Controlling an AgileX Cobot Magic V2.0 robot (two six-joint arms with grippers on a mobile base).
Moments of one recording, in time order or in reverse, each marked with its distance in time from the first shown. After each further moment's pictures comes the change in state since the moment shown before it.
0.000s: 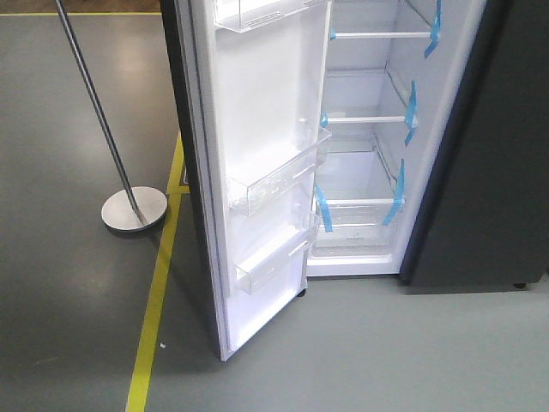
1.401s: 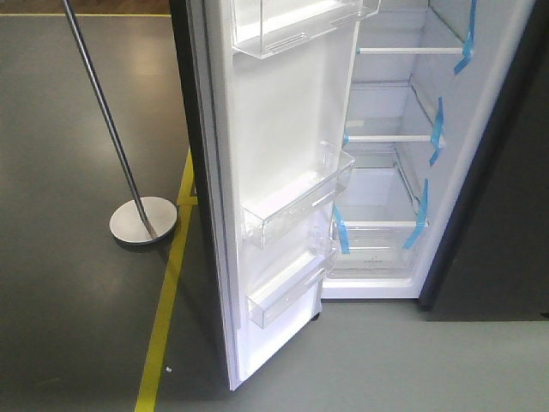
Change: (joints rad) left arm 0.000 0.000 0.000 0.000 0.000 0.000; right arm 0.000 0.000 0.000 0.000 0.000 0.000
